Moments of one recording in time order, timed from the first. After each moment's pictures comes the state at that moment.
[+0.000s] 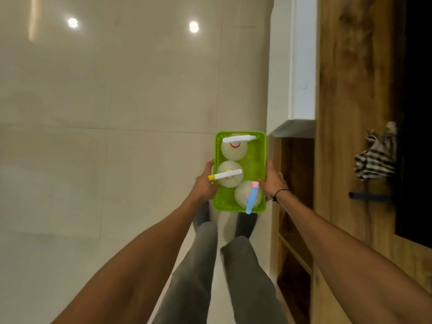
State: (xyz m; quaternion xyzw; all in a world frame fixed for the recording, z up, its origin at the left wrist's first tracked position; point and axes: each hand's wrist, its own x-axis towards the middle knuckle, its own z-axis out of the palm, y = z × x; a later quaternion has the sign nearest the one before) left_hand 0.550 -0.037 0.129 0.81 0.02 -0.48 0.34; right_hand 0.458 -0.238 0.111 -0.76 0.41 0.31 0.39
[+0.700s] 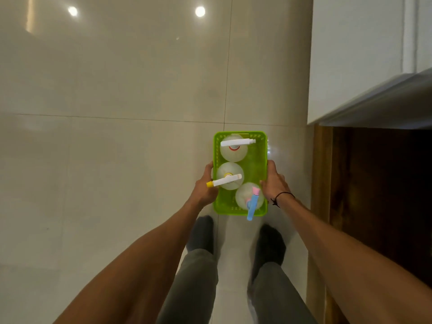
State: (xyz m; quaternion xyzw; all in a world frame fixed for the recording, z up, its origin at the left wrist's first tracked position) left_hand 0.582 -0.017 -0.167 0.80 0.04 -0.50 0.34; right_hand 0.493 -0.215 -0.196 -0.77 0.40 0.31 0.38
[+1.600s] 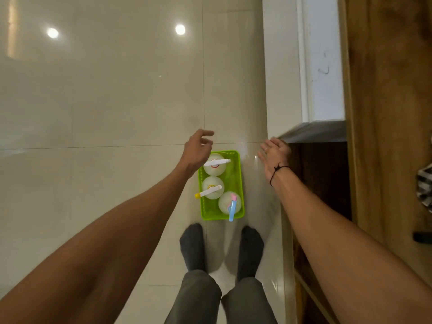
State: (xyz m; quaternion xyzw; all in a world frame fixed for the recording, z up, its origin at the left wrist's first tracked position) left_hand 0.685 -0.121 -0.038 0.83 0.00 -0.40 0.40; right_hand 0.568 -0.301 -0.072 -0.35 0.62 -0.08 0.70
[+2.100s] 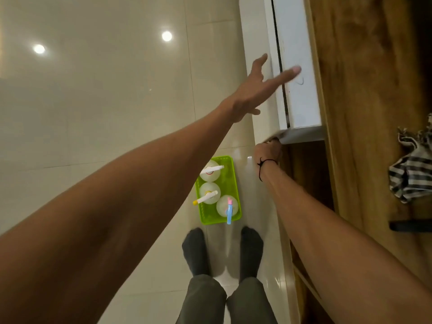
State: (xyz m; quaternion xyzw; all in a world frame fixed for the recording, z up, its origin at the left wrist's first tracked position) left_hand 0.721 -0.308 0.095 0.71 -0.15 -0.51 0.45; right_hand 0.591 -0.308 -0.032 -0.51 0.69 -0.04 0.51
